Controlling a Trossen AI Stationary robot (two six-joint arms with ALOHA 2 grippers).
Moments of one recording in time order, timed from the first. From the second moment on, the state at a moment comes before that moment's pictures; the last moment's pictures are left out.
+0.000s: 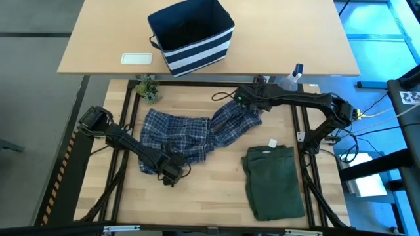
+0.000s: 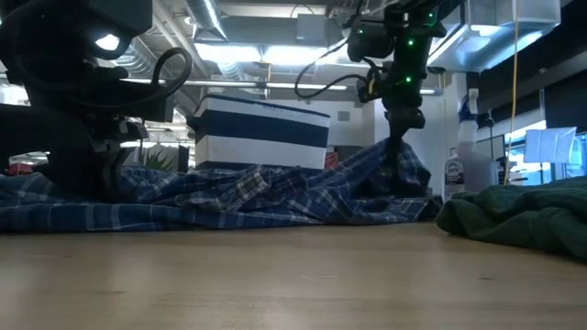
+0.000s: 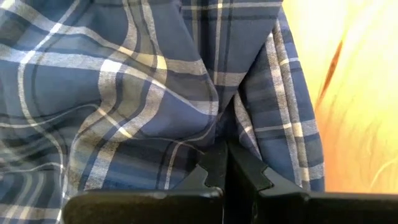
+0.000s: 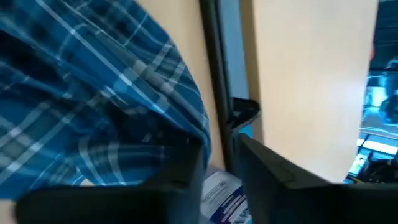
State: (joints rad) left arm -0.47 1.71 0.83 -0.64 -0.32 -0.65; right arm -0.35 1.60 1.26 -0.92 0.64 -0.29
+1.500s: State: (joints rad) left arm -0.45 1.20 0.78 -1.00 -0.55 -0.83; right arm -0.05 1.60 1.17 -0.43 0.18 -0.19
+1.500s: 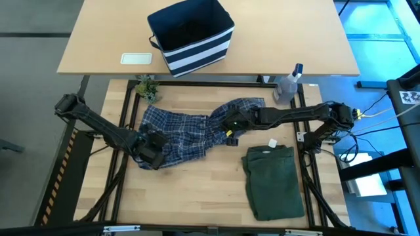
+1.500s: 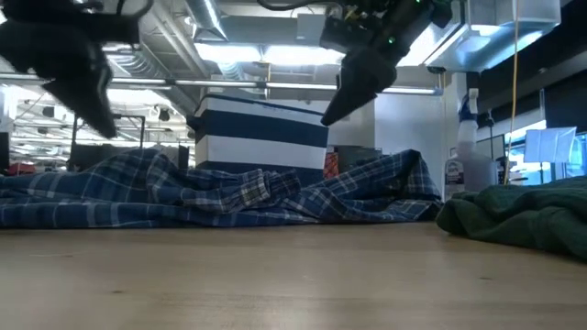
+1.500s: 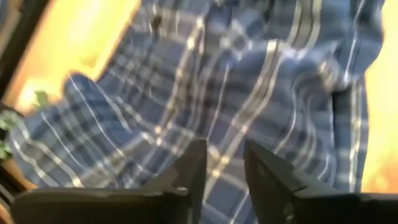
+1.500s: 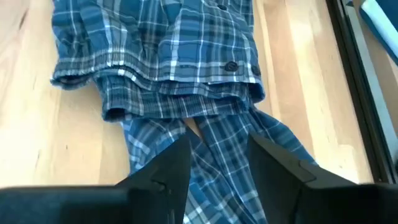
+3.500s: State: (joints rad) left arm 0.15 1.00 0.55 -0.98 -0.29 -0.66; right arm 0.06 1.73 0.93 0.27 0.07 -0.07
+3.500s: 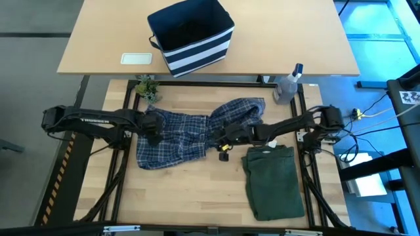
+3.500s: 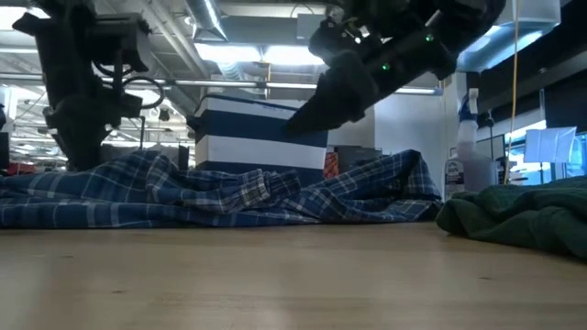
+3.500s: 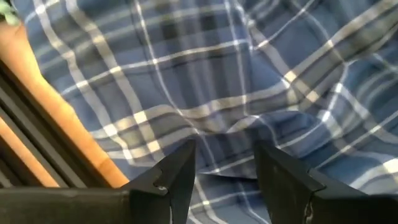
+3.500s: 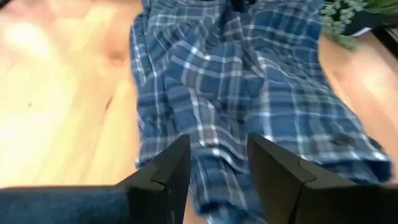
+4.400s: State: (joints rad) left arm 0.25 1.11 0.58 -0.90 -0.16 -0.76; right arm 0.11 1.92 1.12 0.19 0.01 -0.12
